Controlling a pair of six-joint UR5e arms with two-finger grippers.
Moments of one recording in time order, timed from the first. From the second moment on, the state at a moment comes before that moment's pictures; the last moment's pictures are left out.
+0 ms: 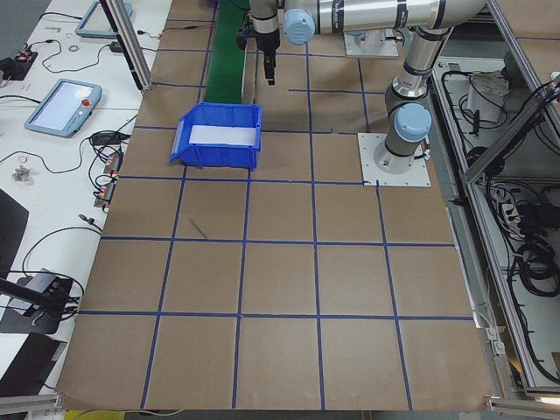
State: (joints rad) left arm -1.61 -1.61 -1.68 -1.52 1.58 -0.01; right arm 0.84 -0.96 1.28 -2.14 -1.36 -0.64
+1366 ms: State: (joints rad) left arm -1.61 -1.61 -1.69 -1.52 1.58 -0.01; right arm 0.84 -0.91 1.30 -2.14 -1.35 -0.59
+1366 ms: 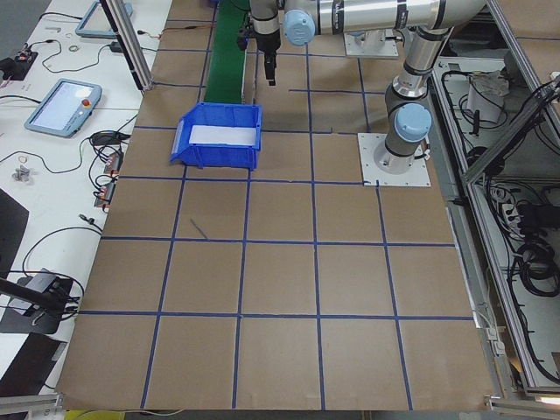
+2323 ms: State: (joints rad) left arm -1.61 -1.61 -1.68 -1.52 1.58 -0.01; right arm 0.93 -1.34 1.46 -1.91 -1.52 -0.58
